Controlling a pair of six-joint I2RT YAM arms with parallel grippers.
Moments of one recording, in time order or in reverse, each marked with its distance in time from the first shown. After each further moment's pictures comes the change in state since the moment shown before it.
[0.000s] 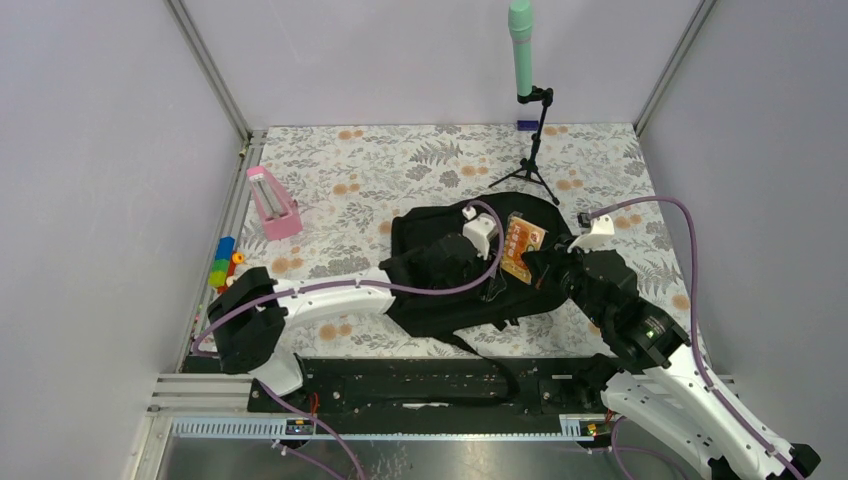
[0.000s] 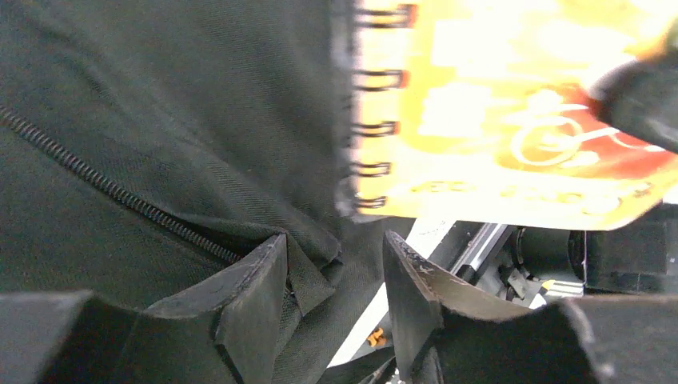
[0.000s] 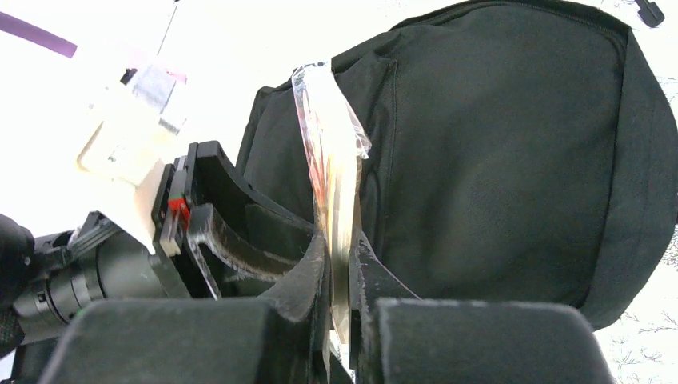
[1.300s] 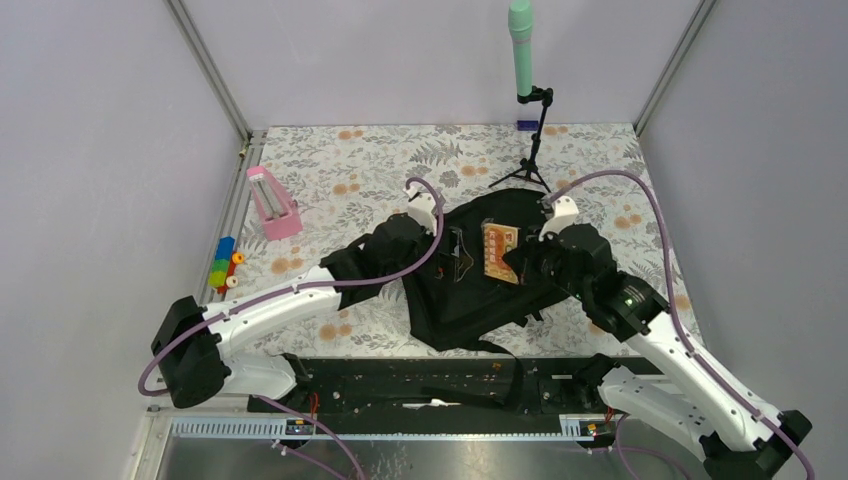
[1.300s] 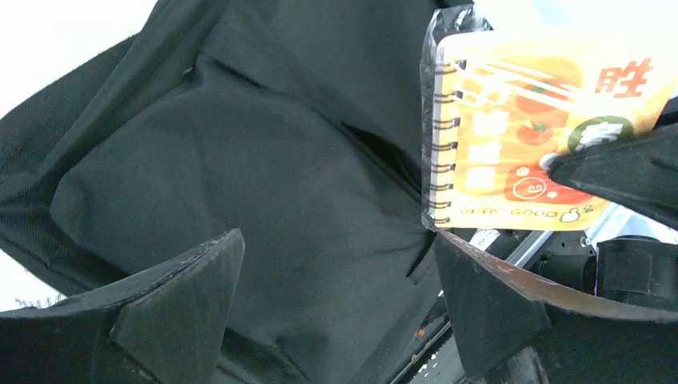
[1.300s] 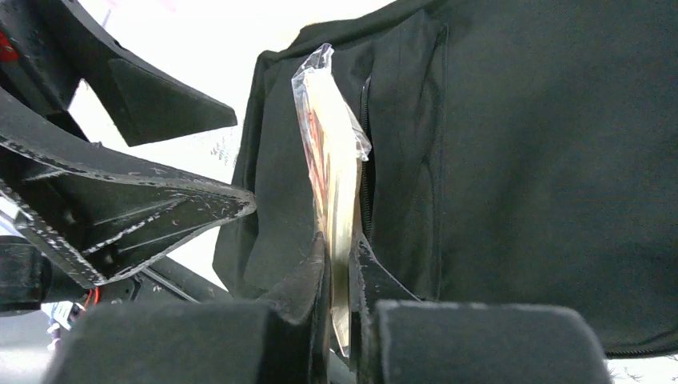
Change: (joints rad) left arm 0.136 -0.288 -0.101 -0.102 -0.036 0.060; right arm -0.012 0.191 0.117 -0.051 -0.159 -0.136
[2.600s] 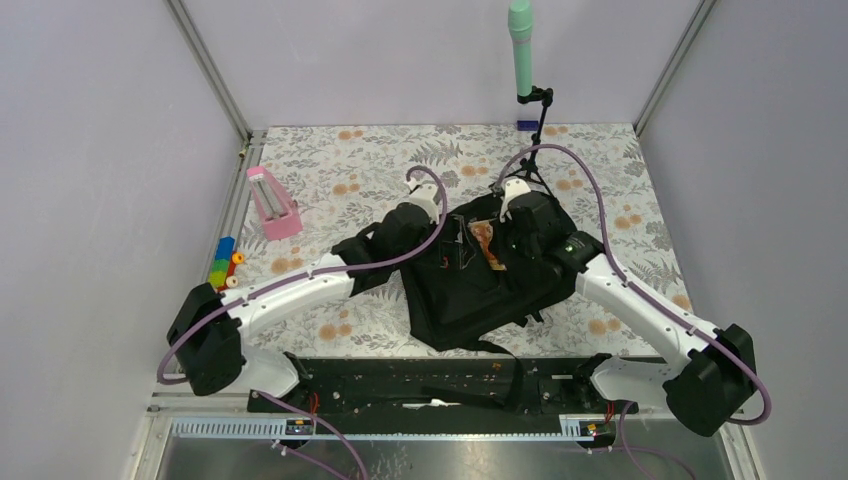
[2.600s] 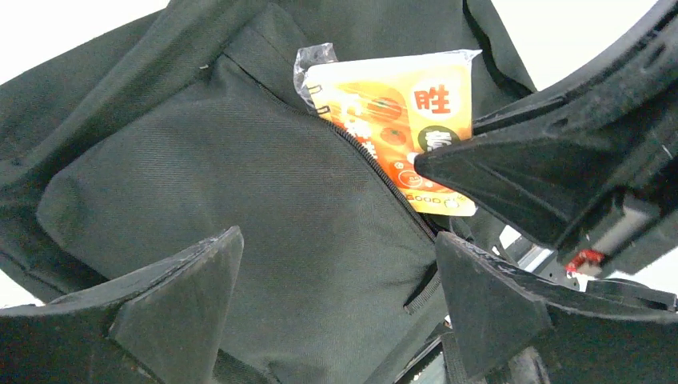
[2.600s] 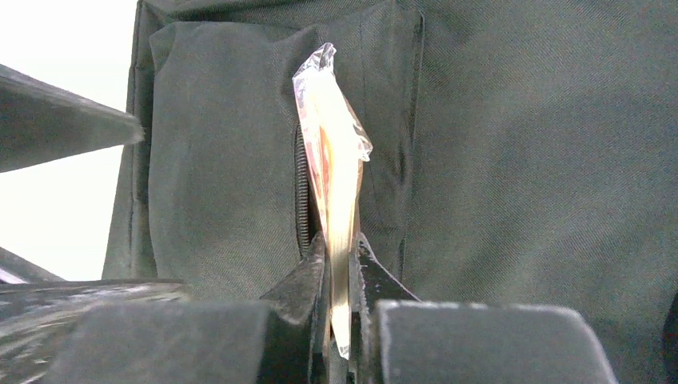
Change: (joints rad) left arm 0.066 0.119 0.066 -0.038 0.019 -0.122; right arm -0.019 0.432 0.105 0.062 0.023 -0.183
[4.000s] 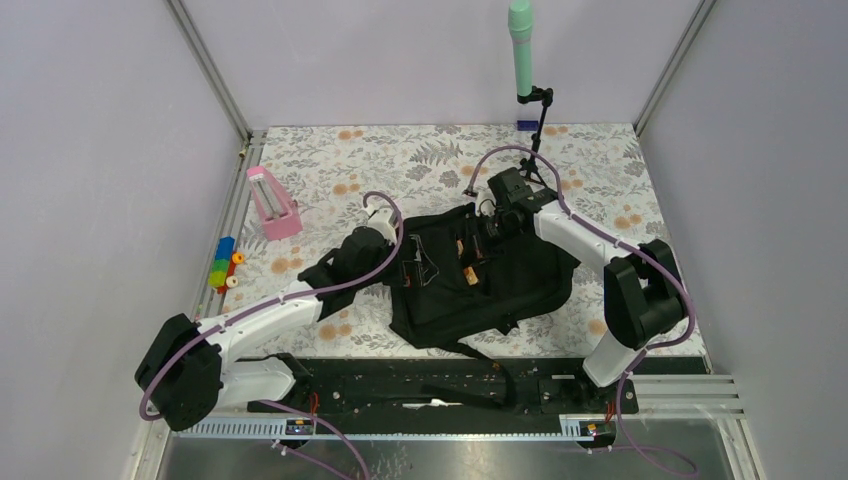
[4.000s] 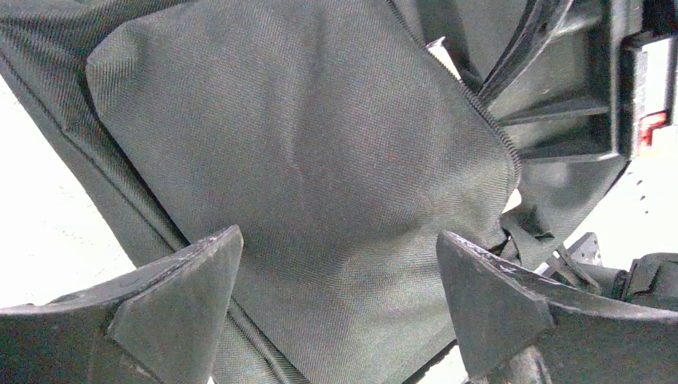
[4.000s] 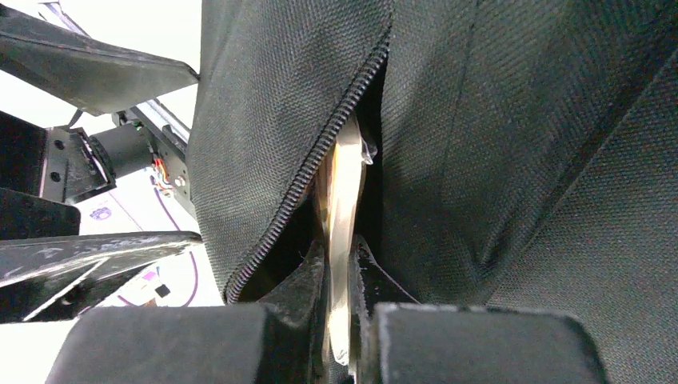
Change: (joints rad) left arm 0.161 -0.225 -0.370 0.128 0.126 -0.035; right arm -0.155 0.482 0.255 -0.193 -0.688 0.064
